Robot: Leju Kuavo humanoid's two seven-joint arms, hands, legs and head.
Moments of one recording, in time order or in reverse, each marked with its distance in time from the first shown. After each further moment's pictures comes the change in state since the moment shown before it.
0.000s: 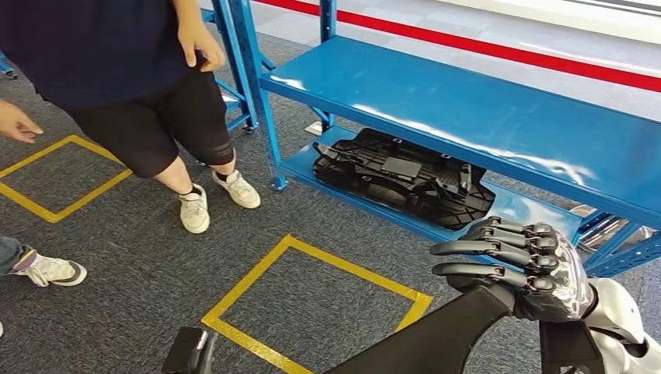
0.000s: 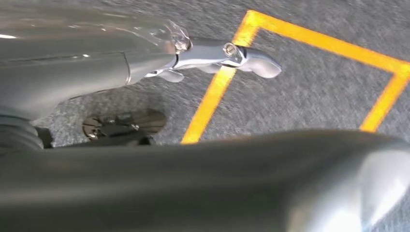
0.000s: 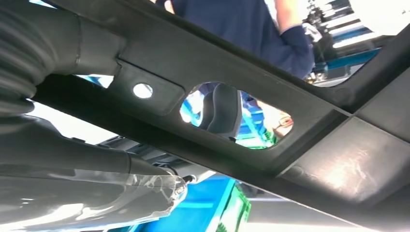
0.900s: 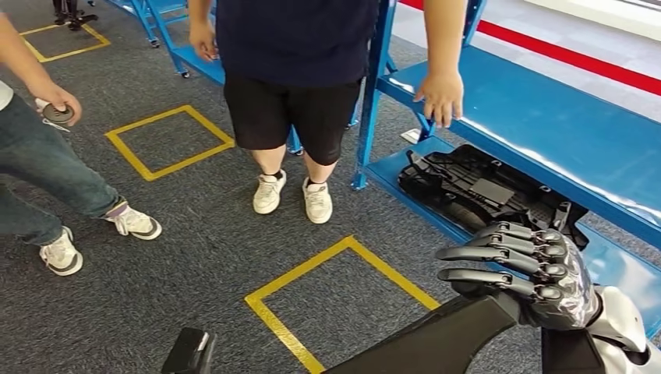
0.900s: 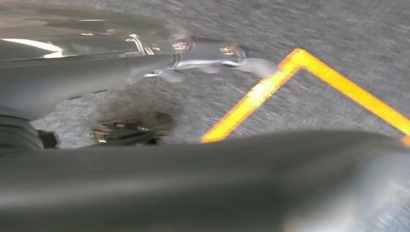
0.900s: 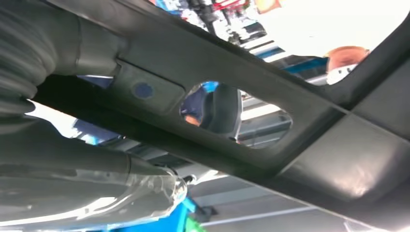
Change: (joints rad) left arm 0.001 0.003 0.000 0.000 -0.026 0.002 0.009; right arm 0.036 -0.001 -0.006 -0.017 0.021 -0.042 0.000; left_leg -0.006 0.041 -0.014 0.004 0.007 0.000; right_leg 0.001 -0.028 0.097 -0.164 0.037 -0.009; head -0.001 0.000
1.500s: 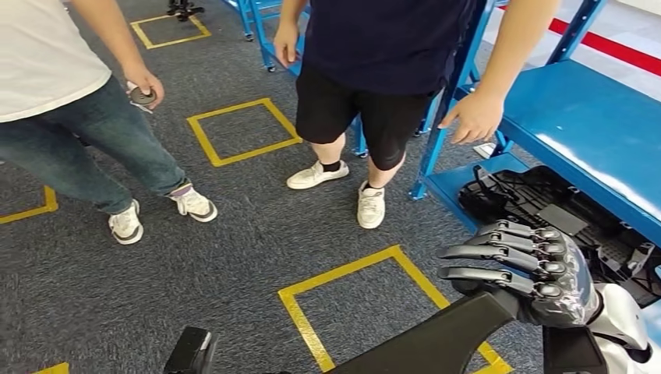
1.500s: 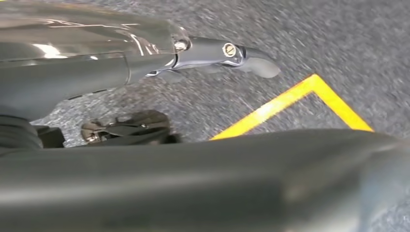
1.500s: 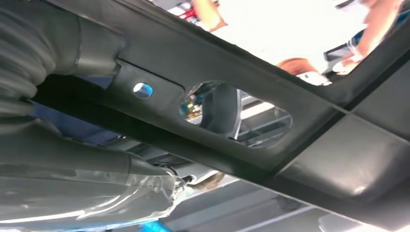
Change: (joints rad) left arm -0.002 0.002 0.000 0.000 -0.014 -0.001 0.014; right arm -0.008 -0.004 -0.001 0.000 -0.006 0.010 0.001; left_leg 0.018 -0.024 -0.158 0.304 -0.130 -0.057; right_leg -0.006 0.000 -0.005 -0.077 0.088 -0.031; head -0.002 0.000
